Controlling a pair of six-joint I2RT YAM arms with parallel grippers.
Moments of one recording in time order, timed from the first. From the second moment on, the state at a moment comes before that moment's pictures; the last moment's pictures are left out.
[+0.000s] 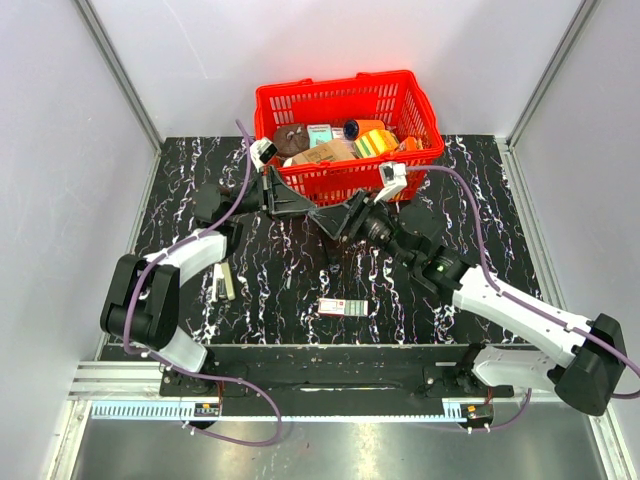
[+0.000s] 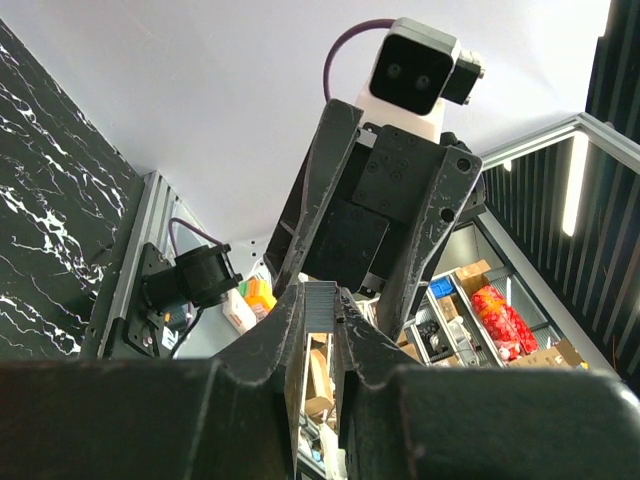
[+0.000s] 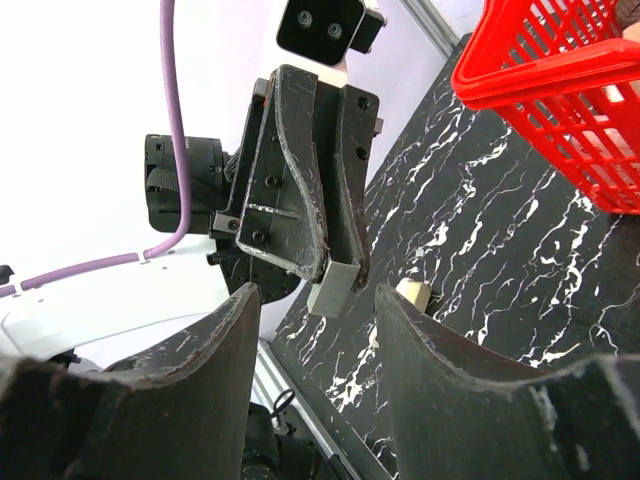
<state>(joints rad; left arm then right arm) -0.29 1.55 0.87 1.28 1.17 -1.78 0.86 1.15 0.94 0.26 0.02 0.78</state>
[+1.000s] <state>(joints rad) -0.29 1.54 0.87 1.29 1.19 -1.75 0.83 1.21 0.94 0.24 -0.07 0.85</state>
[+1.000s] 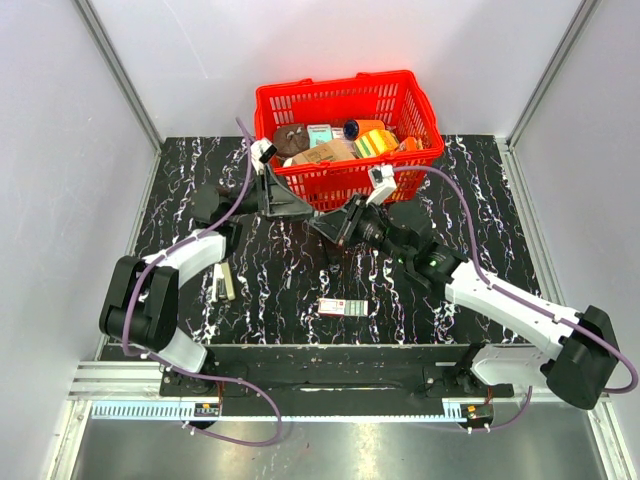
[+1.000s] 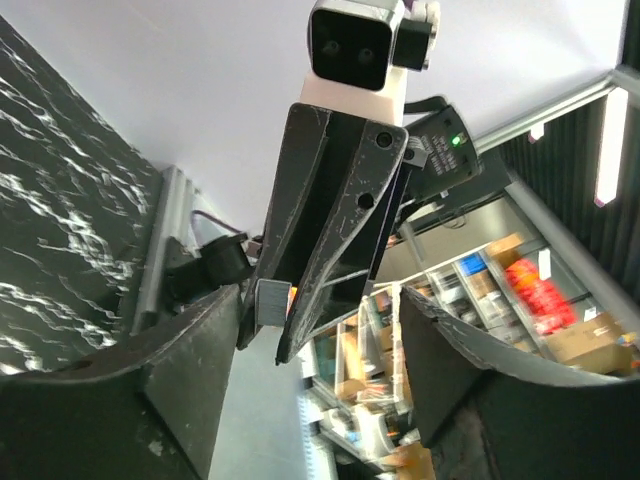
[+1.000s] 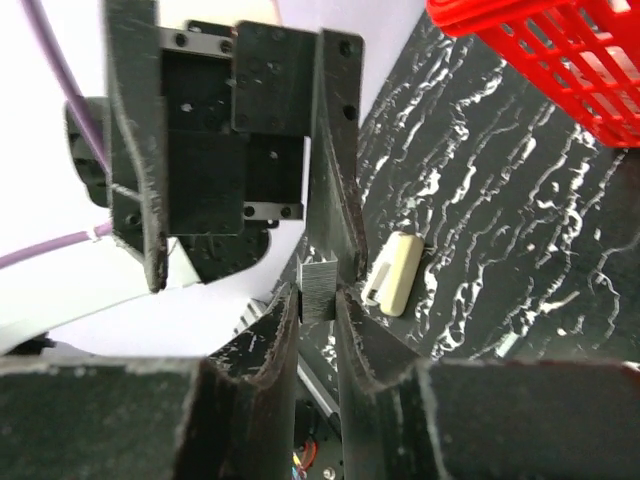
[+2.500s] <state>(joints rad) -0.52 1.34 0.85 -0.32 0.29 0.39 1.05 1.51 0.89 -0.57 0.23 1.12</state>
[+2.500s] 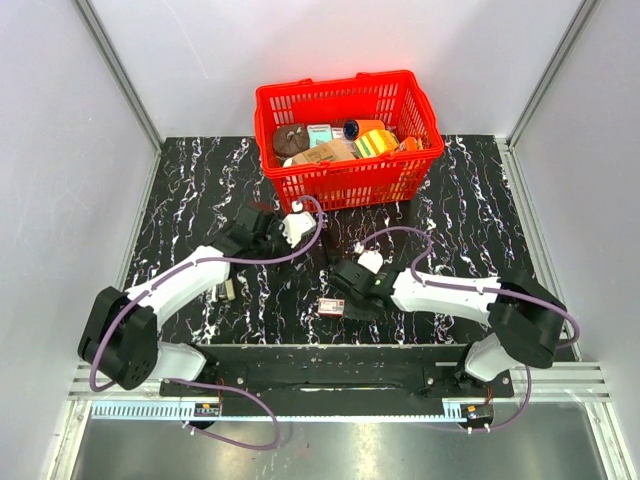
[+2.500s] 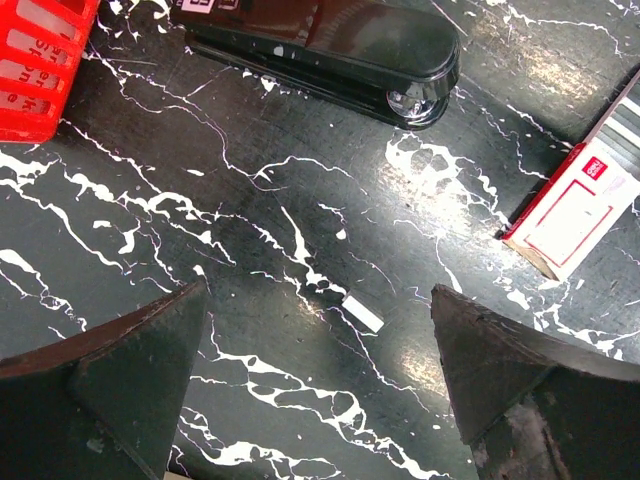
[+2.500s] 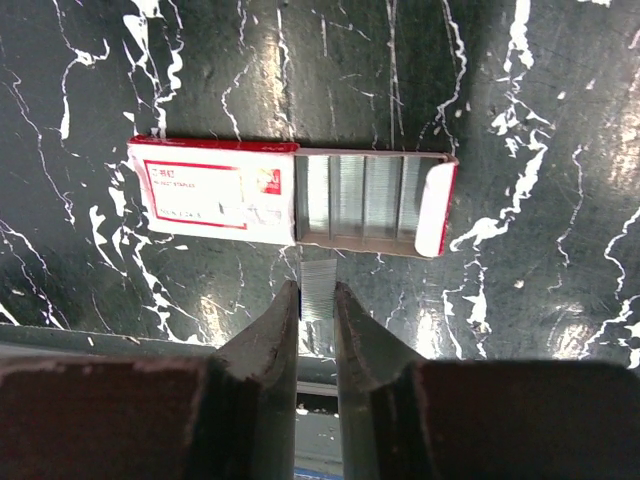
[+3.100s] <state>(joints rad) -0.52 1.31 0.82 -0.32 0.29 0.38 1.05 1.61 0.98 -0.64 0.25 1.11</state>
